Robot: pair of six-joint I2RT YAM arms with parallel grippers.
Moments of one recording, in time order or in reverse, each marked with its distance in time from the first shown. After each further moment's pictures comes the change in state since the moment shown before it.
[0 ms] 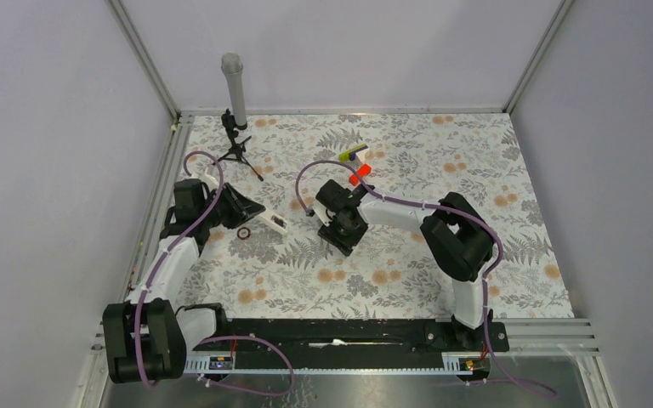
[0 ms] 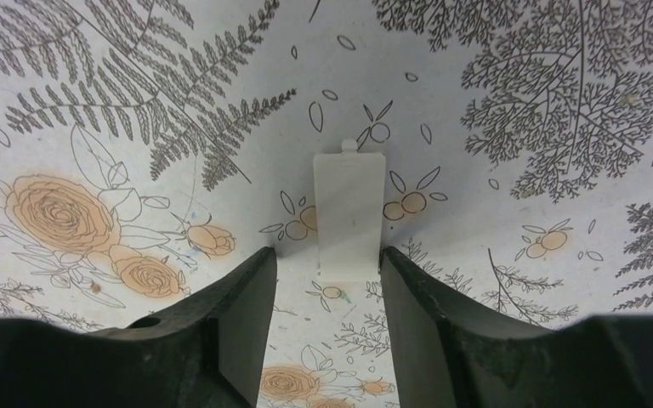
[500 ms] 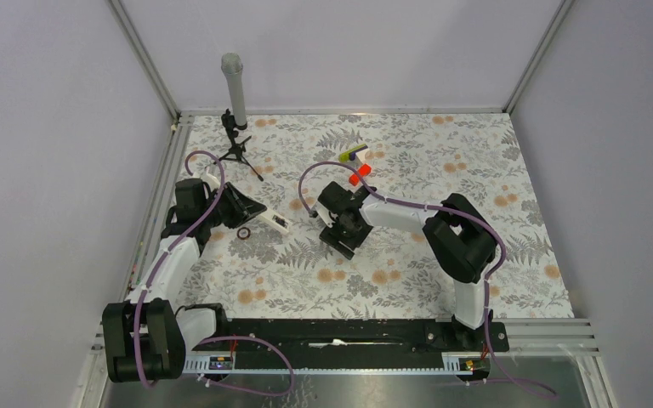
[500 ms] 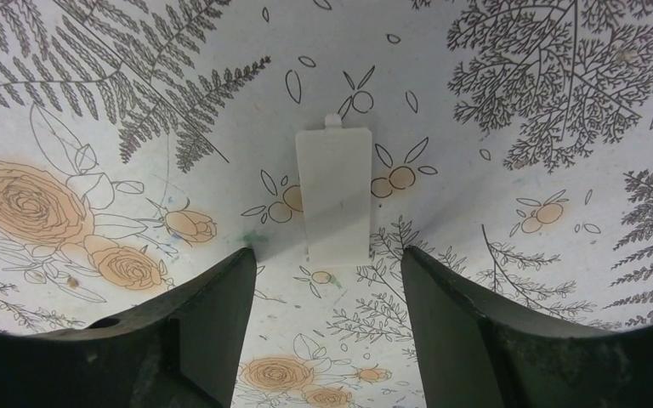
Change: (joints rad) left arm -0.021 0.002 -0.003 0.011 0.000 -0.011; right arm 0.001 -0.023 -0.035 -0.003 0.039 0.014
